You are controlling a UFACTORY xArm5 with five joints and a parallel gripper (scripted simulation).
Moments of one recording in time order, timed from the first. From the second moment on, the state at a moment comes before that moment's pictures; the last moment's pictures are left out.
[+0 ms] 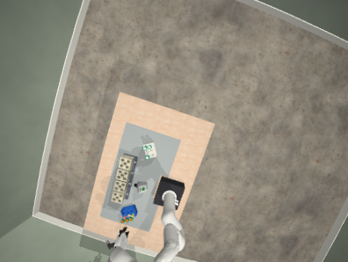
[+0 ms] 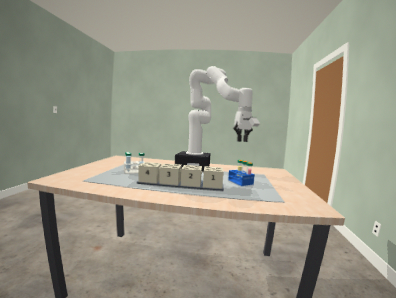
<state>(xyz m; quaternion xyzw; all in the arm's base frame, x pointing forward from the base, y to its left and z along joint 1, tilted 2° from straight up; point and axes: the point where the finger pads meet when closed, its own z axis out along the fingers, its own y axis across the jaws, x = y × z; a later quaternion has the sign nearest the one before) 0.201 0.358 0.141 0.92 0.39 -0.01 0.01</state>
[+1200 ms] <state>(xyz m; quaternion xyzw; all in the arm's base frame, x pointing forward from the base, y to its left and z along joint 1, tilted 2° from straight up) 0.200 0.357 0.131 0.92 0.39 -0.01 0.01</state>
